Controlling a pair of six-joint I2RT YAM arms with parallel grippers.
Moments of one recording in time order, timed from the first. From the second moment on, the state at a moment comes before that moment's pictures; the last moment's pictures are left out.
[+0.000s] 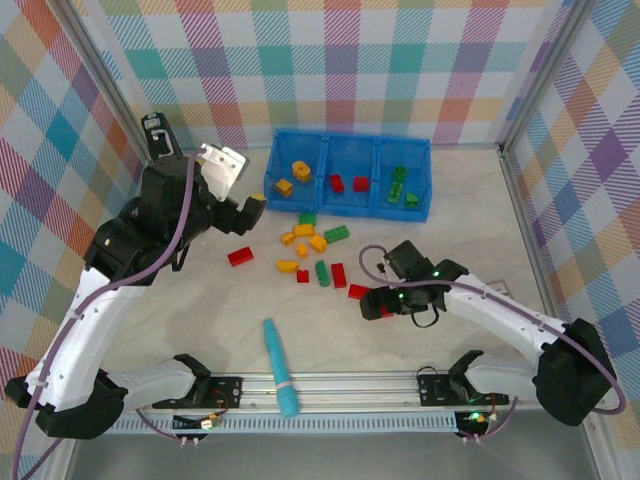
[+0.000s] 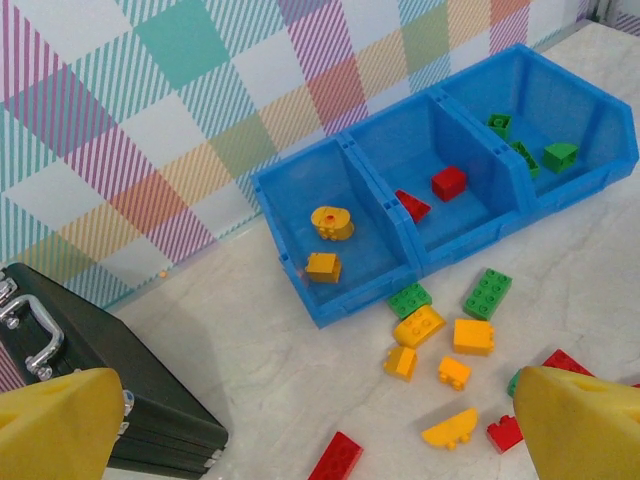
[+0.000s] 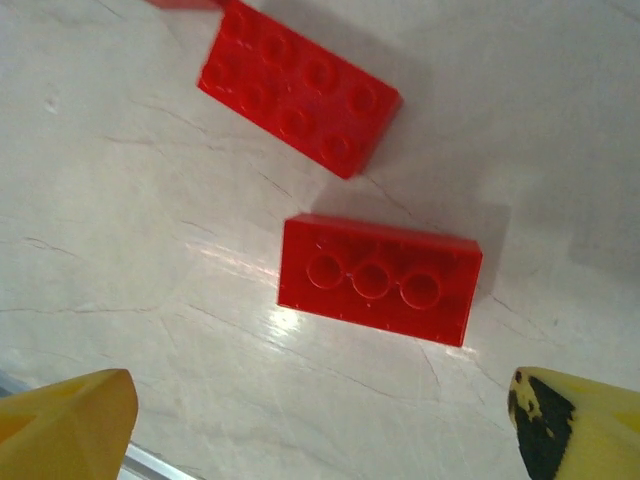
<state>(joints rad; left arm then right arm) -0.59 1.13 1.65 -0.97 -0.25 0.21 0.69 1.17 0.73 -0.78 -0.15 0.44</state>
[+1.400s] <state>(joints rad) -0.59 1.06 1.64 -0.97 -0.26 0.20 0.79 1.50 0.91 -0.77 0.14 0.44</state>
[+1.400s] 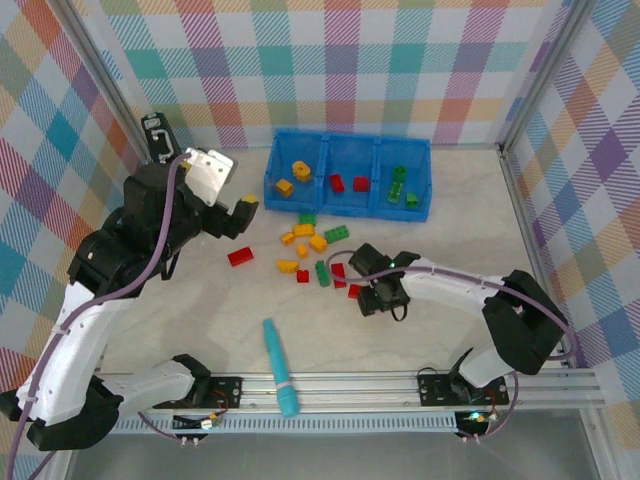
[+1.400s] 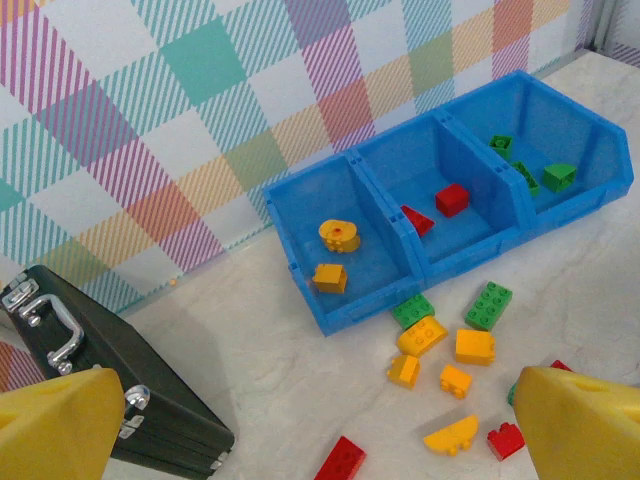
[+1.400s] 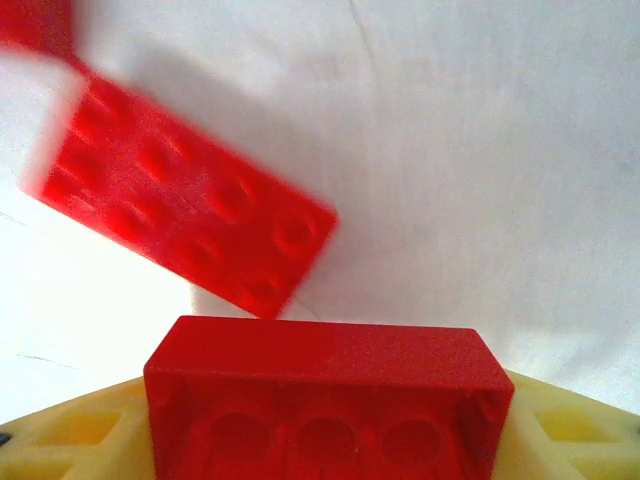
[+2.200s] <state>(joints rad) -0.59 1.05 1.64 -0.97 -0.29 0.21 0.47 2.26 1.92 -0.47 0.17 -0.17</state>
